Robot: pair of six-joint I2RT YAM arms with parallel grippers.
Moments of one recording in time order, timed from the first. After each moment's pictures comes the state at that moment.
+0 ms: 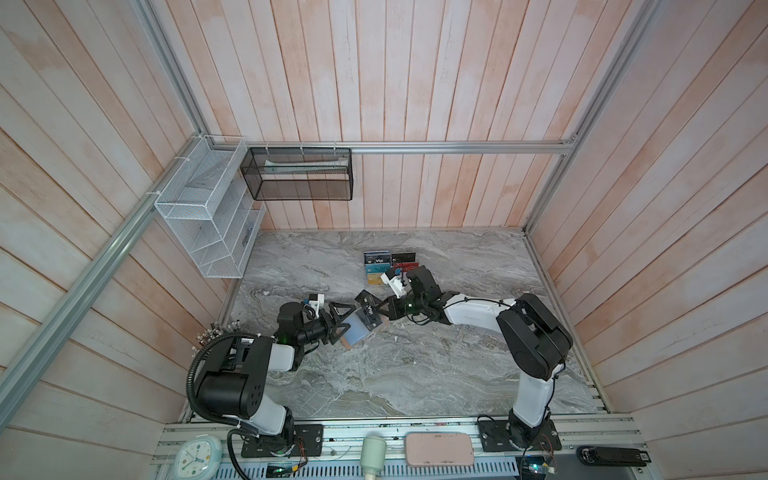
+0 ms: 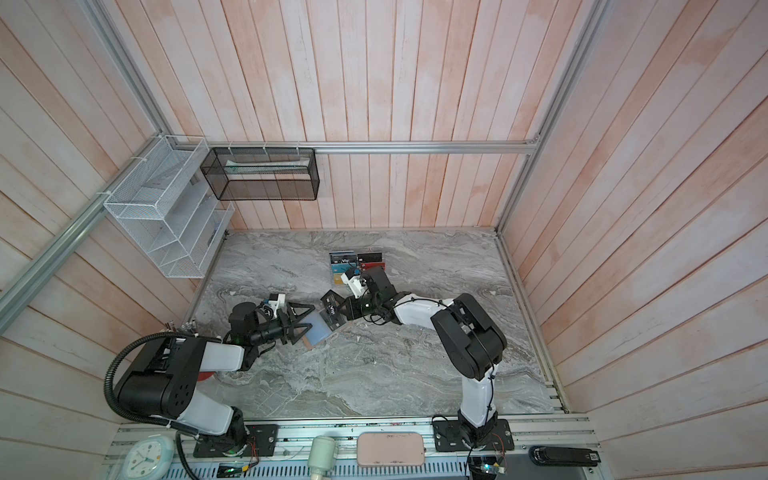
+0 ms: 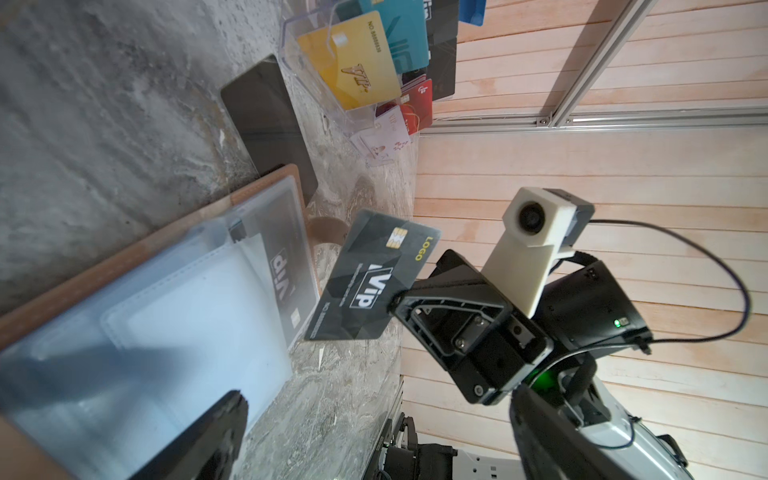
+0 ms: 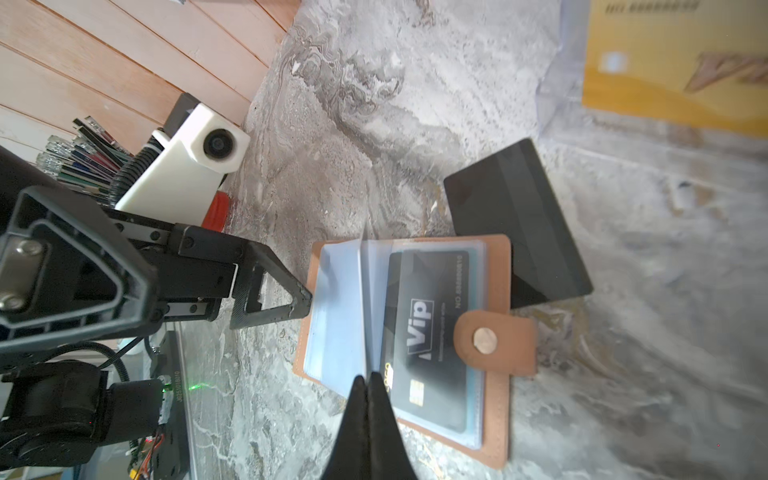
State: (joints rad) left arm -0.09 1.54 0.34 0.80 0.91 -1.15; right arm 0.68 1.88 1.13 0.06 -0.57 0.37
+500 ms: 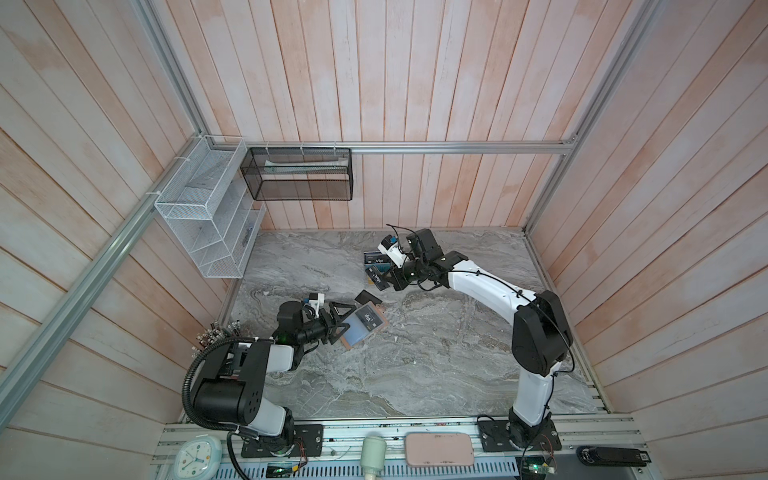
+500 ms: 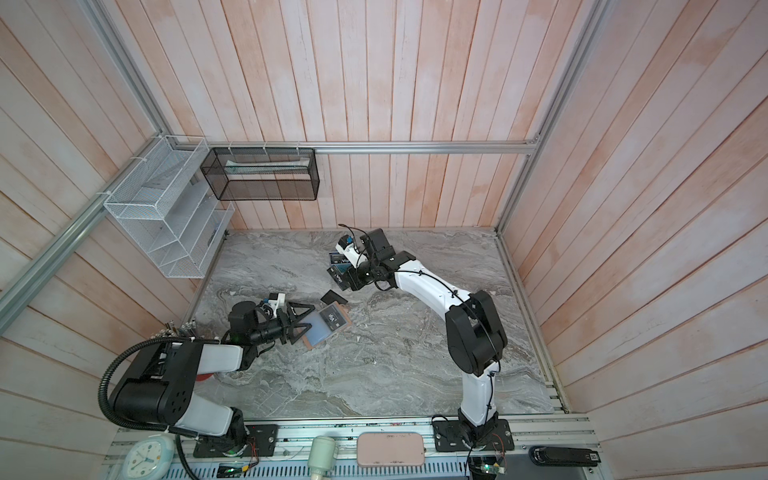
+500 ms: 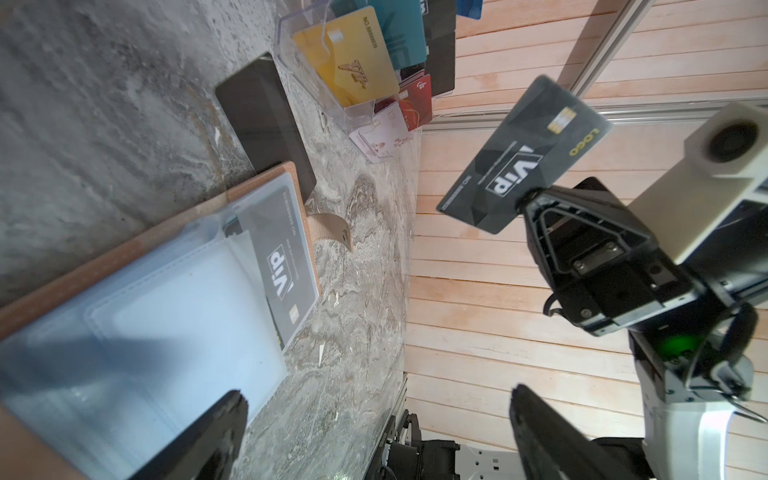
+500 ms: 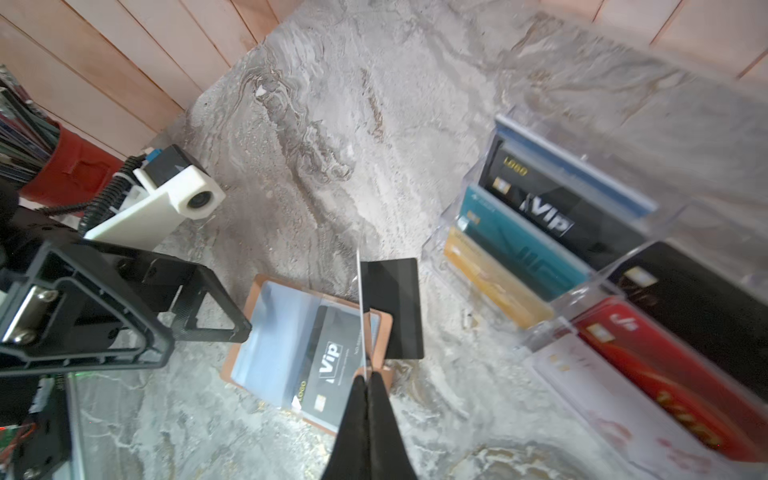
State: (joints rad) left arm -0.09 1.51 0.35 0.74 0.91 -1.13; right arm 0.63 1.92 1.62 -0.48 -0.40 -0.08
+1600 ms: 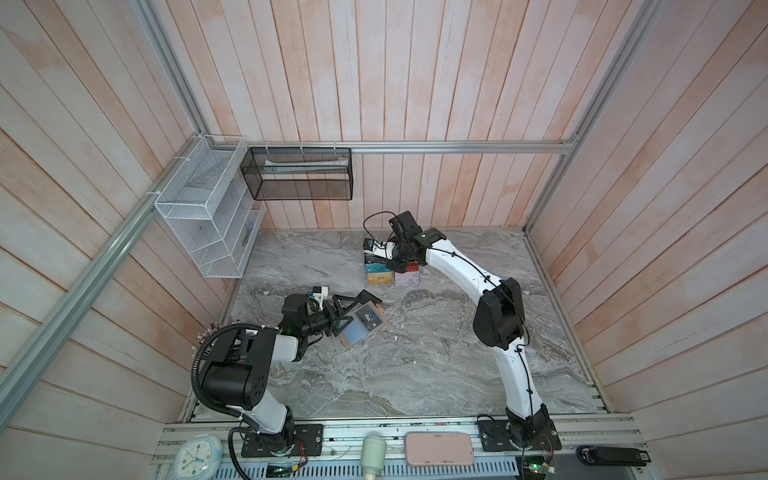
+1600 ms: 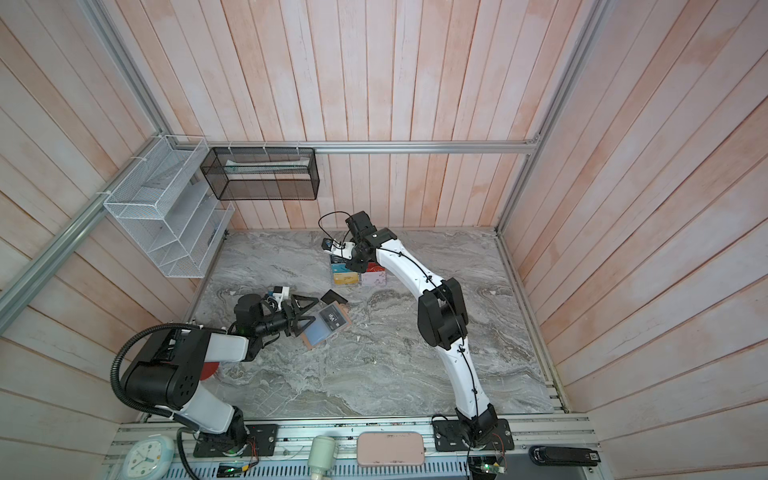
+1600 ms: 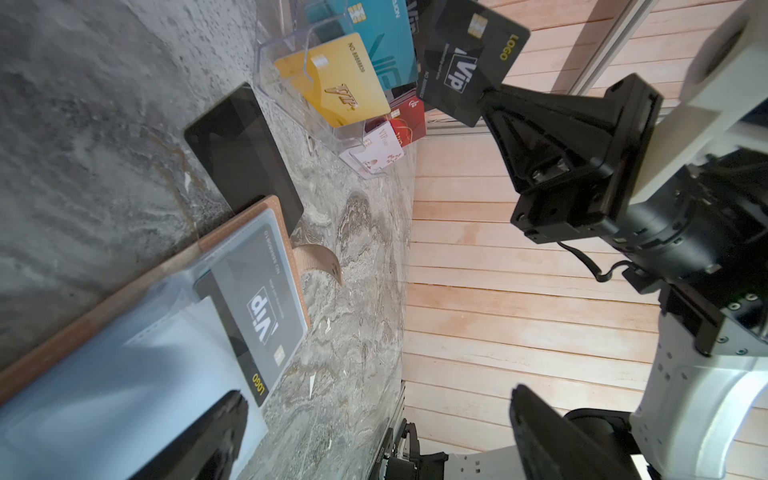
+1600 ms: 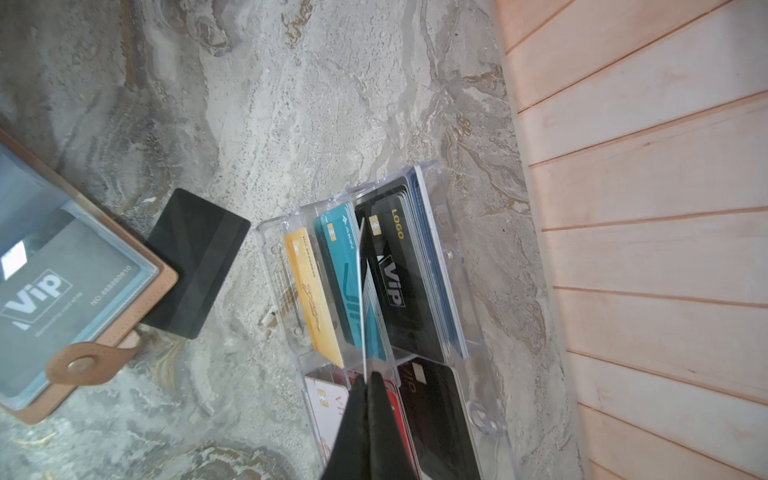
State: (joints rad) left arm -0.11 1.62 0.43 0.80 0.89 -1.15; right arm 0.63 2.29 2.18 -0.81 -0.12 -0.82
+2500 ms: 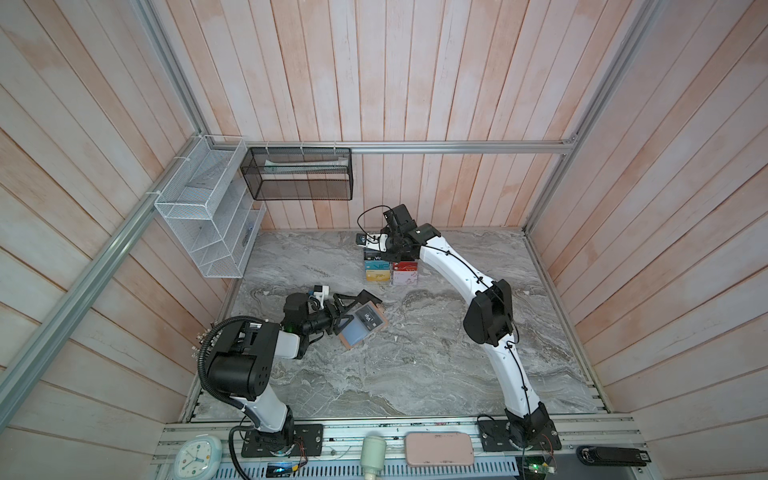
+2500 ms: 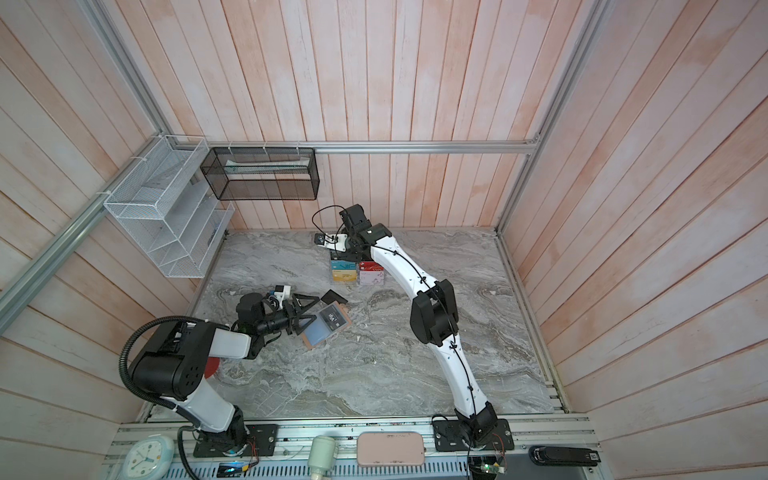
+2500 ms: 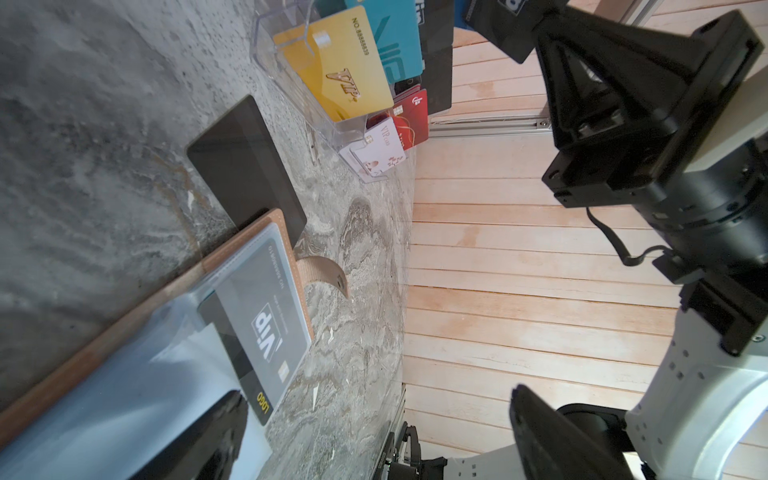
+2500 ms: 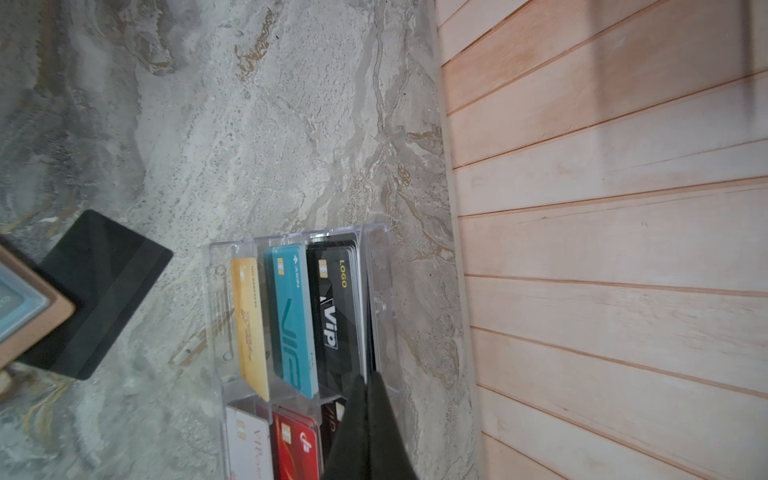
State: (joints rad) left arm -0.11 1.67 0.45 0.84 0.89 -1.16; right arm 0.64 2.40 2.40 -0.79 -0.08 -0.96
